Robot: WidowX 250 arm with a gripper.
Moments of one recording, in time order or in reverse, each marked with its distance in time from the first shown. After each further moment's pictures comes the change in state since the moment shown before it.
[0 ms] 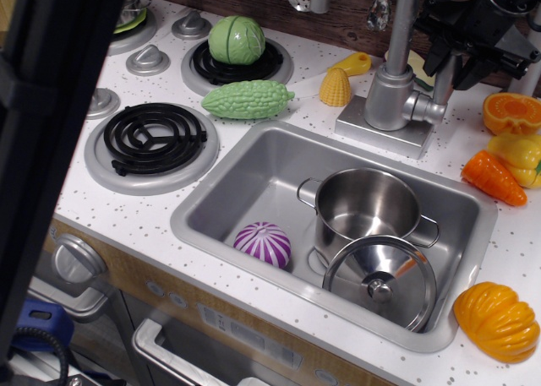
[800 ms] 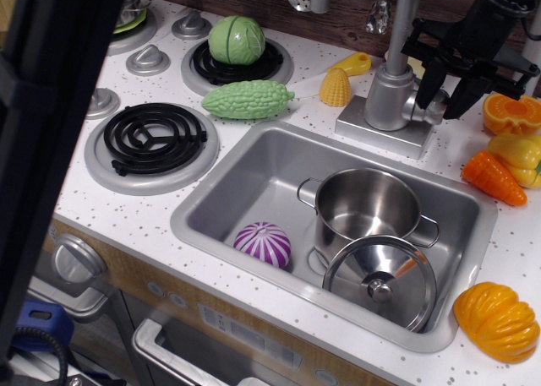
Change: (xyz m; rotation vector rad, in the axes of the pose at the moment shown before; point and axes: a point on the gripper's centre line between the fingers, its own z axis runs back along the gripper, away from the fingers) arm -0.048 -0.011 0.010 -0.069 0.311 0.029
